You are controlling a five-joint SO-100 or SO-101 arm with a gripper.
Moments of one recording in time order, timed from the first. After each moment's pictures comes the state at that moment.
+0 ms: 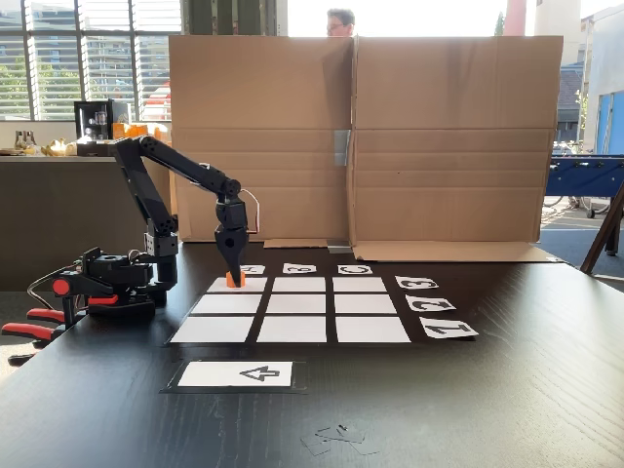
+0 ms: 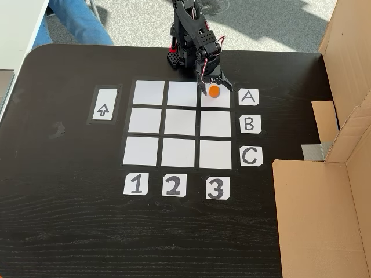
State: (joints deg) arm -36.2 109.2 137.0 59.7 27.6
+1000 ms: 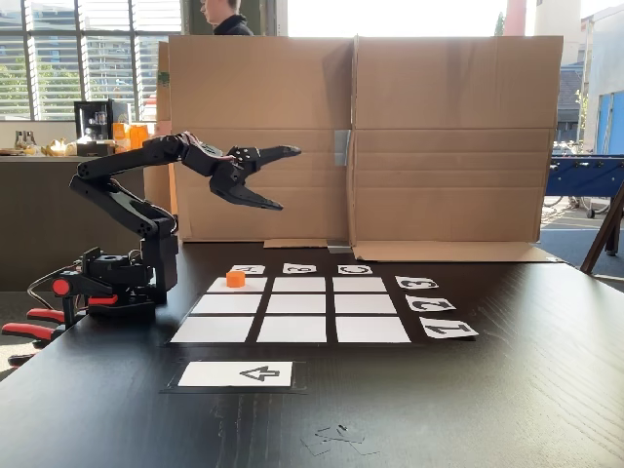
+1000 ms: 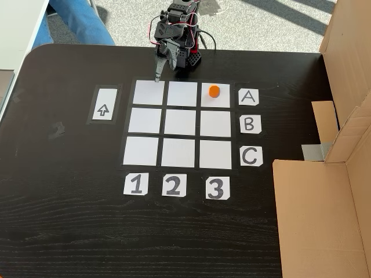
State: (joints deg) arm 14.4 149.6 131.7 45.9 54.2
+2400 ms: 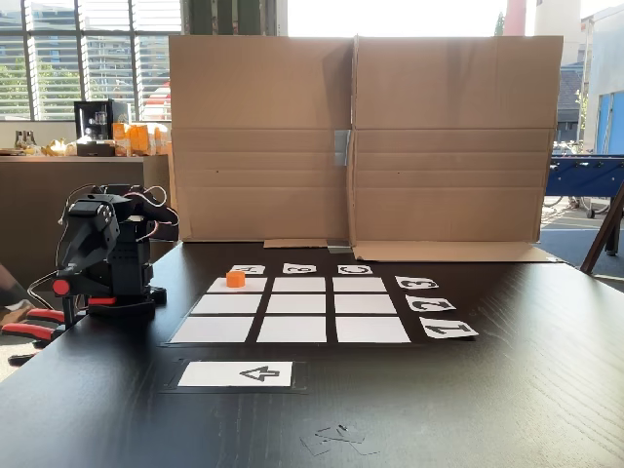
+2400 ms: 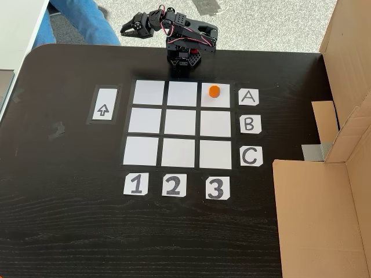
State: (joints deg) arm 91.6 190.1 172.4 47.3 83.7
